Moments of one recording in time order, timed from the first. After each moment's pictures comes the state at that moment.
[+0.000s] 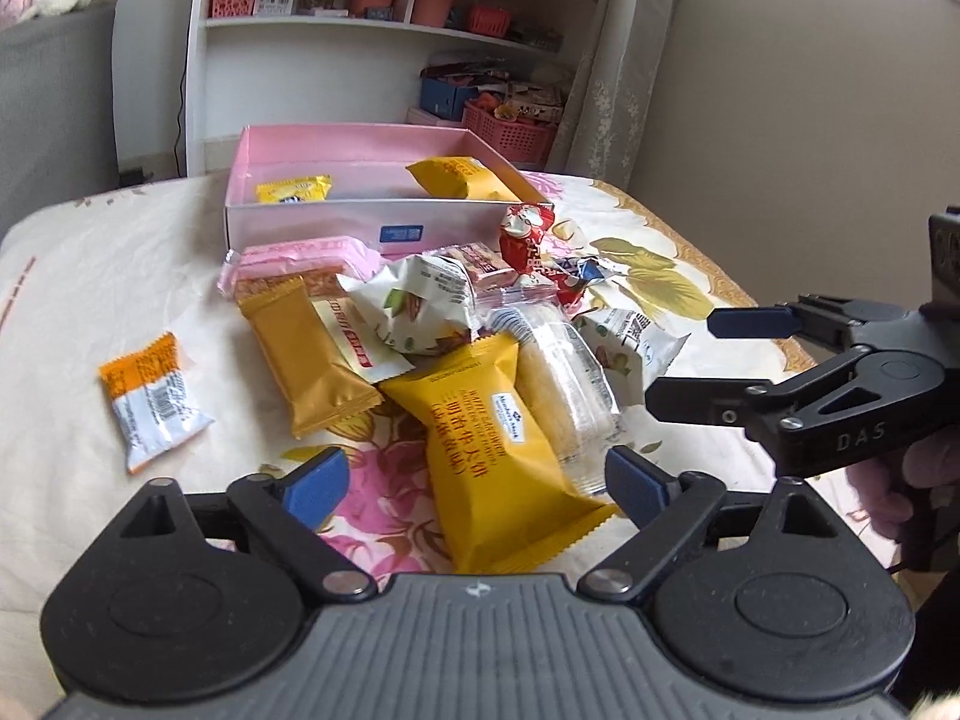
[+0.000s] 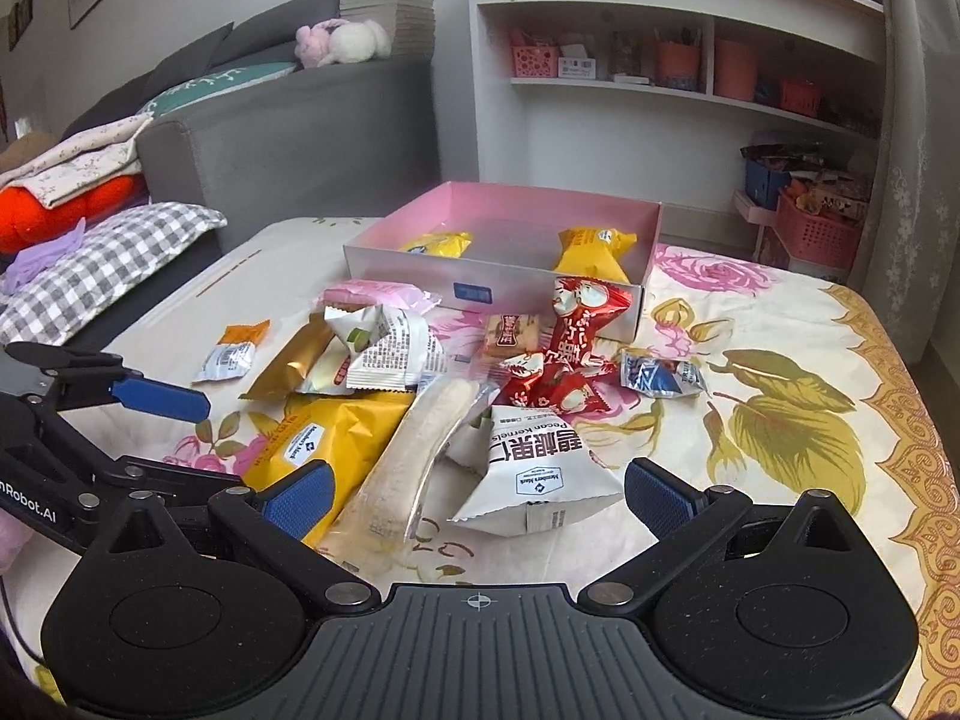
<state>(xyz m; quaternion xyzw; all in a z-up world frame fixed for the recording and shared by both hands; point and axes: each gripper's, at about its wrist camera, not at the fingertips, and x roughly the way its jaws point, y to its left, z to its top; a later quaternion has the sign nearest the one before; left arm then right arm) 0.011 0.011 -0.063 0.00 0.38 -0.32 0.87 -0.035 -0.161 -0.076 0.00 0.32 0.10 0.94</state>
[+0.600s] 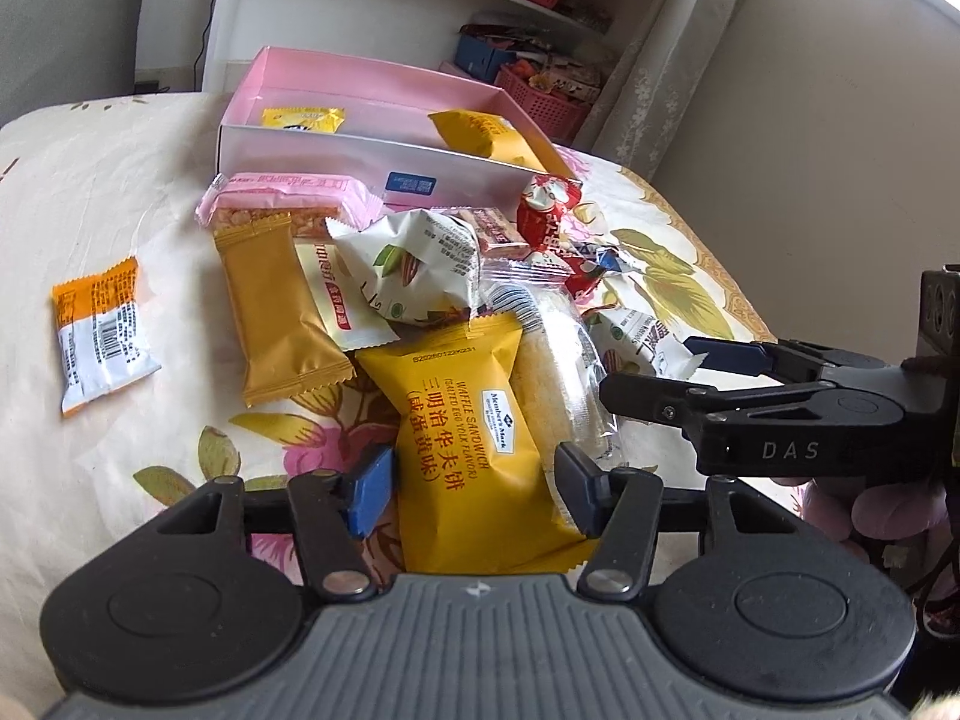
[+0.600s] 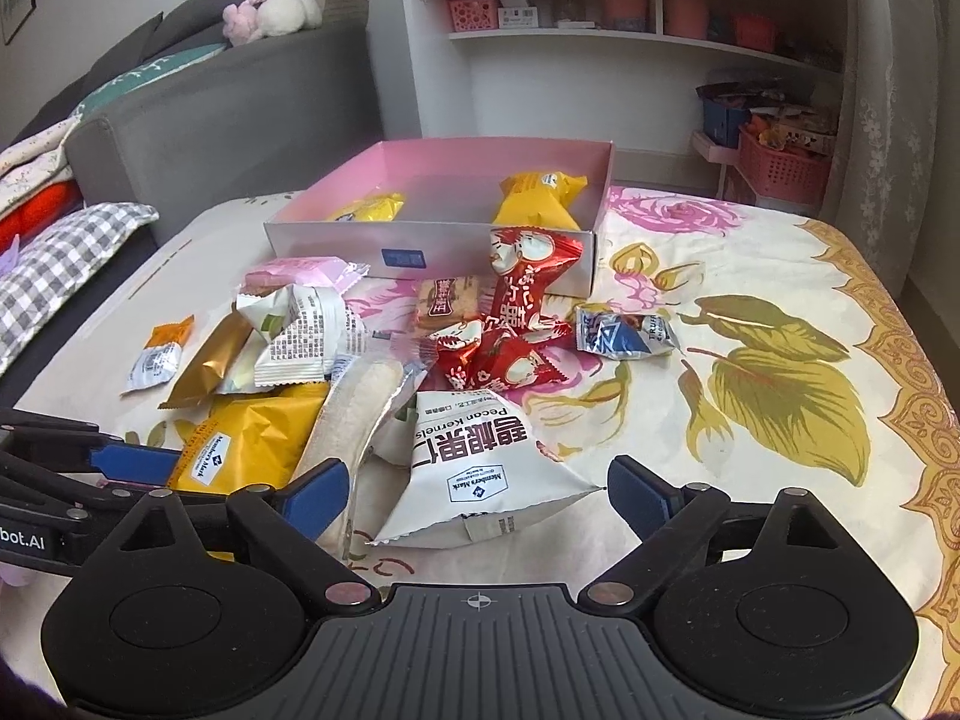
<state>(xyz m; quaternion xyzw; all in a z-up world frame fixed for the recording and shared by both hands) 0.031 -0.002 -0.080 -0.06 0.44 -0.30 0.85 0.000 -0.174 -0.096 0.03 0.36 0.06 0.93</state>
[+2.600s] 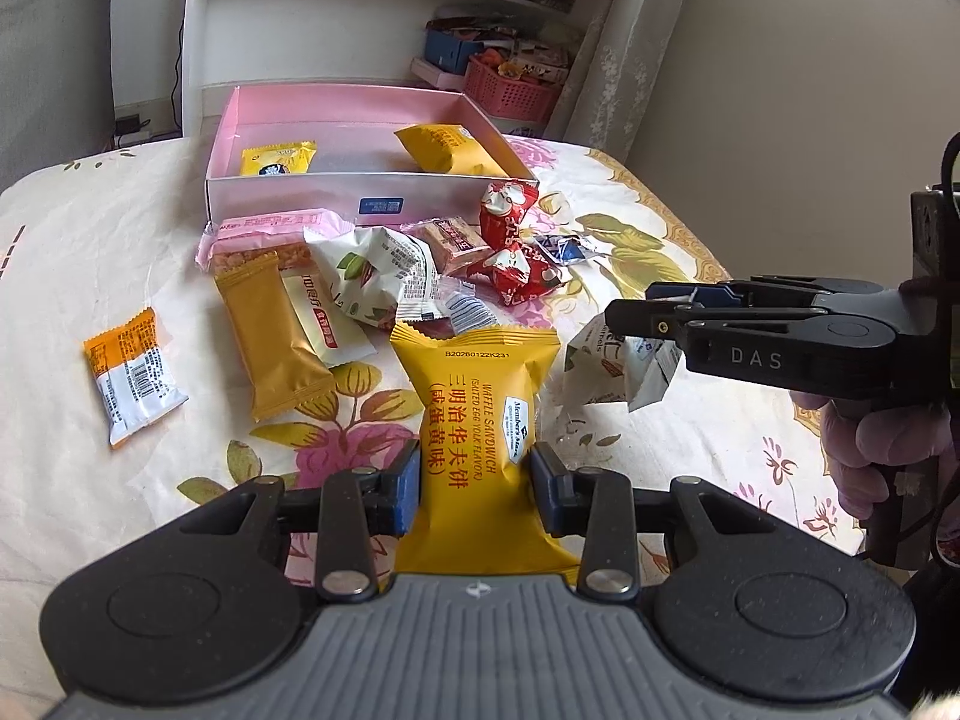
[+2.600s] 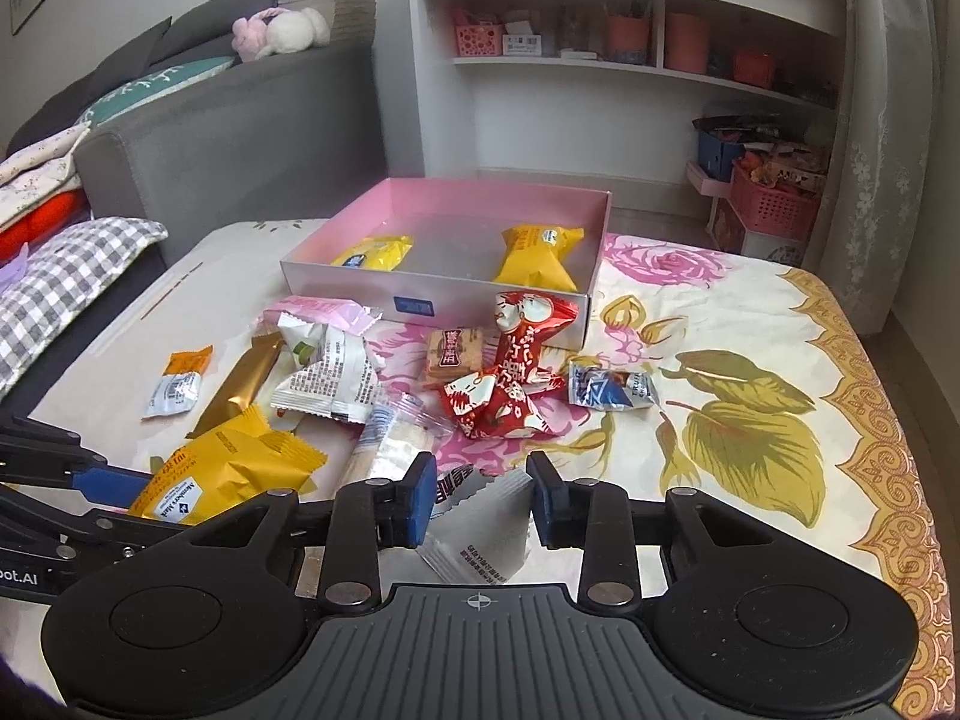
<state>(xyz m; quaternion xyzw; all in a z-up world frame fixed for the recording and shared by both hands) 0.014 -0.006 -0.046 0.00 0.44 -0.31 0.84 -0.008 -0.170 -0.059 0.01 0.35 0.05 0.94</state>
